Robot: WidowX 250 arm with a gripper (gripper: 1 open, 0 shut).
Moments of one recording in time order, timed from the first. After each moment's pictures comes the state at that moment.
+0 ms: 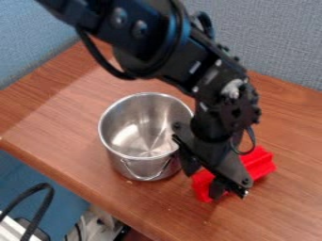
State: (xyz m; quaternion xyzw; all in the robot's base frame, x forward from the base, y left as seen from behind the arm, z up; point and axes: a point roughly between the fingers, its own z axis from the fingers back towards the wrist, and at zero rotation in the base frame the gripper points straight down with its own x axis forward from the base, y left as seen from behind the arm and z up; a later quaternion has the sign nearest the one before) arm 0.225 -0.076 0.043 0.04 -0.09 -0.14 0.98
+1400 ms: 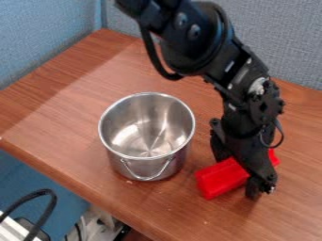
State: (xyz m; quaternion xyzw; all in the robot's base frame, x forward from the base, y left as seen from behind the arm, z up) arm 0.265 -0.100 0.026 -0.01 -0.12 -0.24 0.96
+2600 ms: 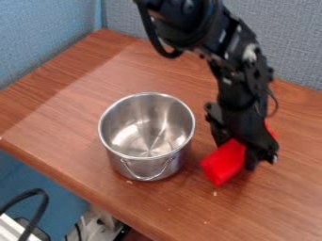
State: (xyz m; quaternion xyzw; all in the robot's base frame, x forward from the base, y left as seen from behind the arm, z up) arm 0.282 -0.098 0.036 -0.04 -0.13 -0.16 0.98
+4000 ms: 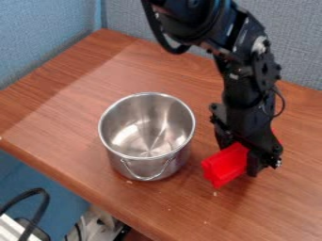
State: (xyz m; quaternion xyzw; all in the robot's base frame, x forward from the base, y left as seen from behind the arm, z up) arm 0.276 -0.099 0.046 -0.05 -0.09 -0.20 0.97
